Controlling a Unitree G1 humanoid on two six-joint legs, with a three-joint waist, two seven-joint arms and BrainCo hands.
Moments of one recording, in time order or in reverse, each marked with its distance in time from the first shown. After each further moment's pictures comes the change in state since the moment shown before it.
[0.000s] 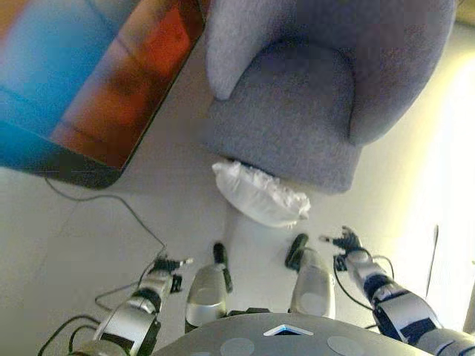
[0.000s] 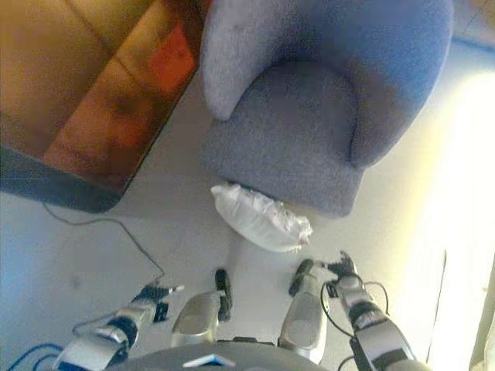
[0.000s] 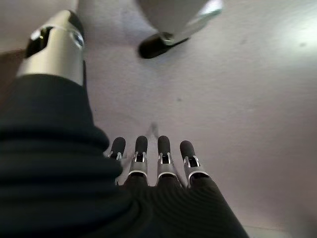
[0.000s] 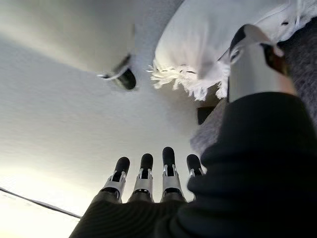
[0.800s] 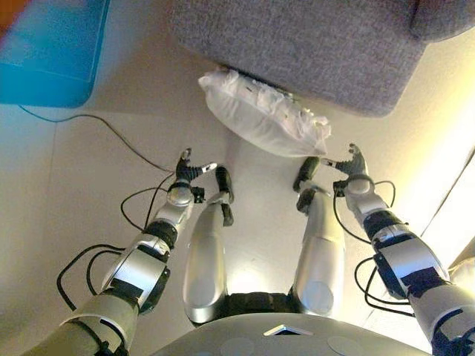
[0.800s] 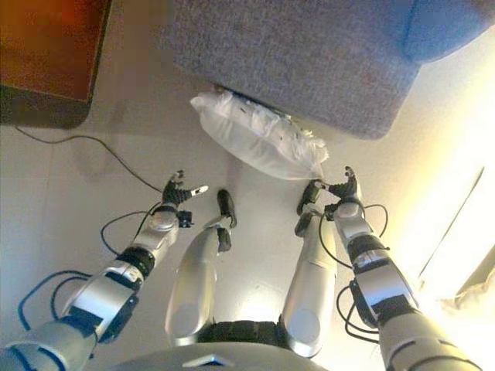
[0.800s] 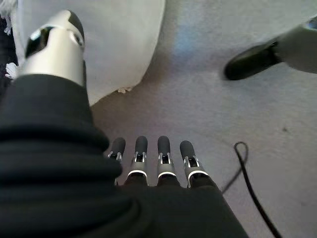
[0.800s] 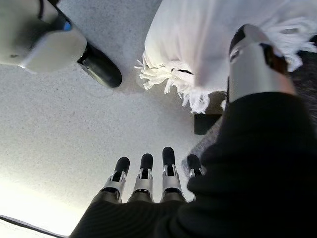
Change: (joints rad) left arm -0.327 0.013 -0.090 -0.189 -0.121 -0.237 0.103; right arm -0.304 -0.091 0.016 -0.085 0.037 -0.021 -0.069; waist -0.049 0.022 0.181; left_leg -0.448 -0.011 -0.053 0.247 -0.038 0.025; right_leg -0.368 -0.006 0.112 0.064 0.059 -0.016
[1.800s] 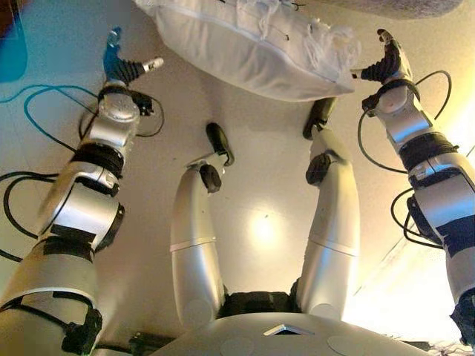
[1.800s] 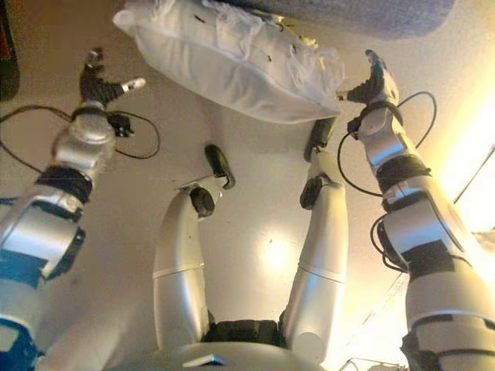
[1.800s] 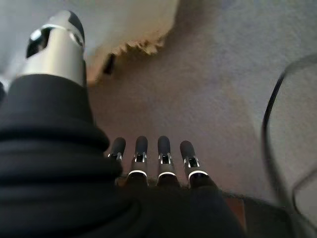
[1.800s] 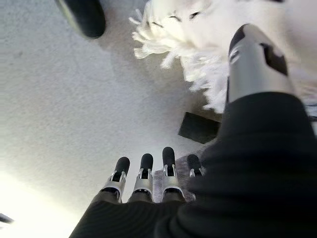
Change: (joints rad) left arm -0.447 0.298 -0.155 0.055 -0.096 -0.003 0.023; right arm -0.439 -0.205 0.291 -0.027 -0.129 0.066 0.045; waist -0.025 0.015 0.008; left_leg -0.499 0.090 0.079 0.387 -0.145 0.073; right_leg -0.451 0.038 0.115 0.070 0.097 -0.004
